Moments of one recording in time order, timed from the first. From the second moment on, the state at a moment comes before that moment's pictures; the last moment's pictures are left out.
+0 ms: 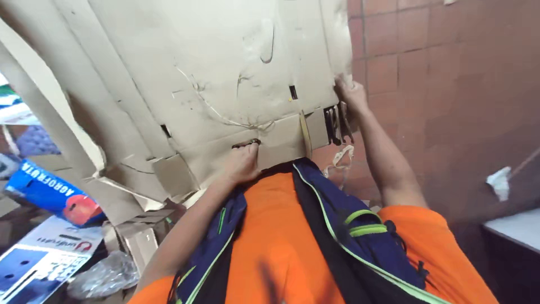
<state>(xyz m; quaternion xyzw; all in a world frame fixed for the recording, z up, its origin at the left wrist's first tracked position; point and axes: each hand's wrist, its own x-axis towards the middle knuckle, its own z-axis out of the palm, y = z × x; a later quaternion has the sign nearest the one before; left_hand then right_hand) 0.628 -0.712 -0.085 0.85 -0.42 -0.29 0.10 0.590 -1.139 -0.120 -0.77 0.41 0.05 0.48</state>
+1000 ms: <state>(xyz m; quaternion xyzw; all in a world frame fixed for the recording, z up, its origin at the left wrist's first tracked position) 0.632 -0.690 -0.100 0.84 -0.47 -0.21 0.17 0.591 -0.903 0.040 -0.96 0.05 0.07 0.27</state>
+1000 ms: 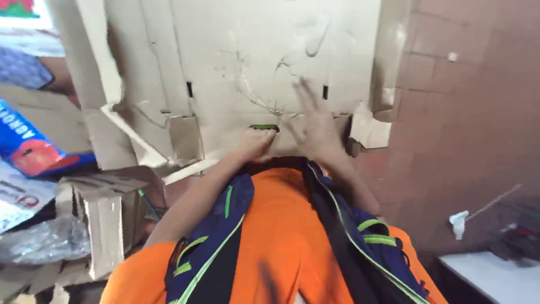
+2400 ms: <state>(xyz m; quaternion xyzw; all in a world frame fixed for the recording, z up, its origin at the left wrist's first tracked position) 0.697 -0.550 0.012 0.99 -0.04 0.01 0.12 0.589 -0.791 -0.093 -0.97 -0.12 0.20 0.02</state>
